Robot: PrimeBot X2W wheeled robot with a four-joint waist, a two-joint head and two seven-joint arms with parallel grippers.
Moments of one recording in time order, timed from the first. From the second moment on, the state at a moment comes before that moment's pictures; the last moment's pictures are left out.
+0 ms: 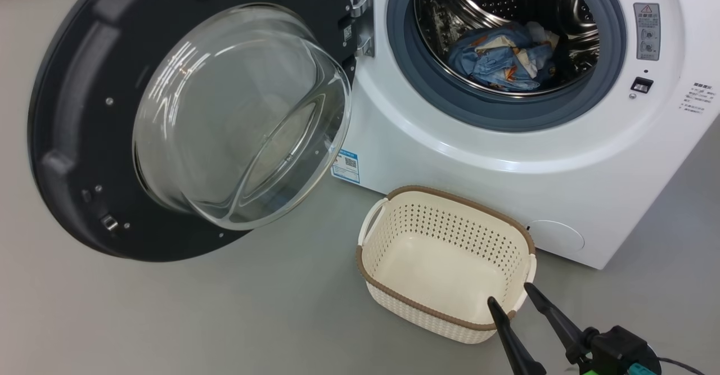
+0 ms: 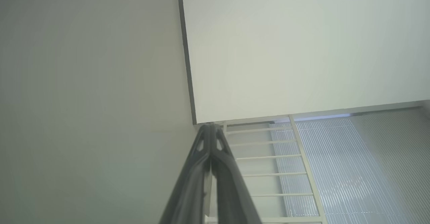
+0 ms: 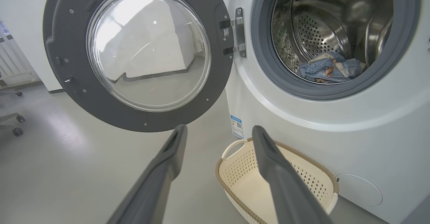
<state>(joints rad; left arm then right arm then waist) -0.47 0.44 0.78 0.71 -1.36 0.05 0.01 0.06 -0.19 0.24 0.09 0.32 0.12 -0.26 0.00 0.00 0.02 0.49</state>
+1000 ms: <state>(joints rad) -0.72 0.53 0.67 0.99 -1.44 -0.09 0.32 0.04 -0.28 0.25 0.08 0.31 0.12 -0.26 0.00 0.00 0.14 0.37</state>
